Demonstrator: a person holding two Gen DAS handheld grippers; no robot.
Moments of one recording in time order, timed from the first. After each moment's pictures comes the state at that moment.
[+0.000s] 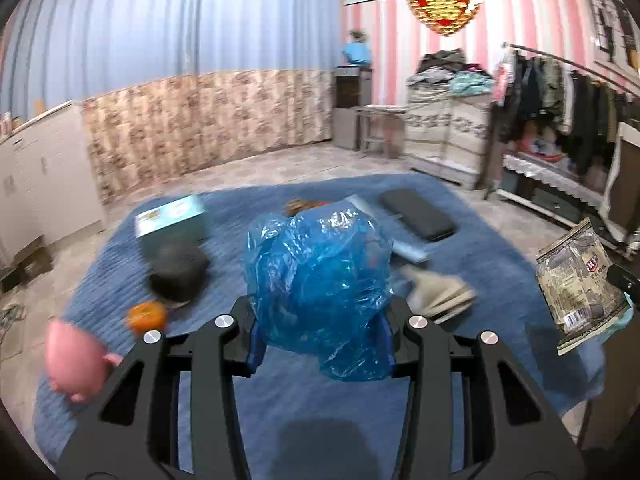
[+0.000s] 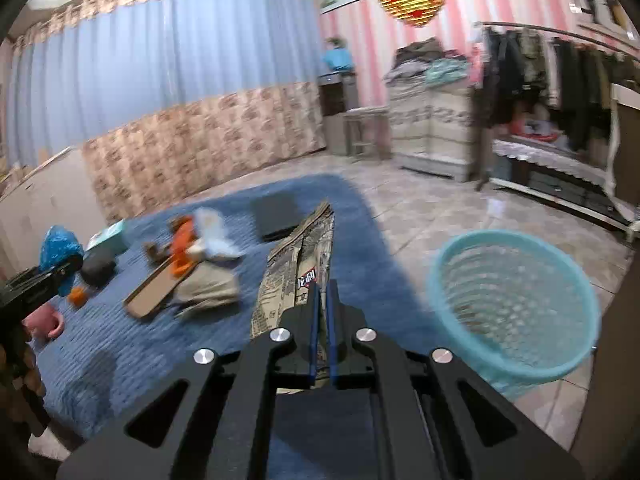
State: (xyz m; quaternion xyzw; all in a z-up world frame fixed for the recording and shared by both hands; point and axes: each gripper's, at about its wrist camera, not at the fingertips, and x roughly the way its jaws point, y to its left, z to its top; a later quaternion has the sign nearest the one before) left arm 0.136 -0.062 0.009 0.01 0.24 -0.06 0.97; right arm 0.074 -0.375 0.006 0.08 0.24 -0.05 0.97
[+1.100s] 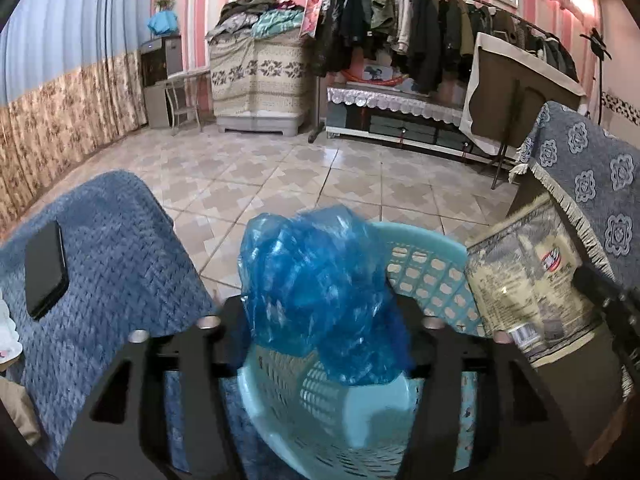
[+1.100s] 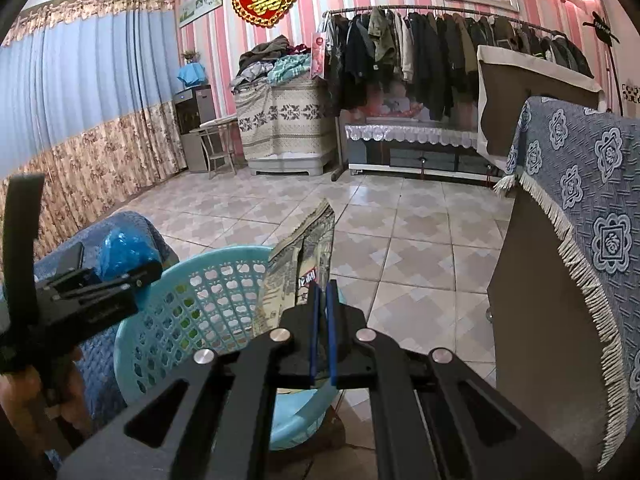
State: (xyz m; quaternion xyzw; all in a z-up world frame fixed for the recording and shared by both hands) left arm 0.201 -0.486 -0.052 0.09 0.32 -0.33 0.88; right arm 0.056 -0.627 -0.020 0.13 0.24 -0.26 0.92
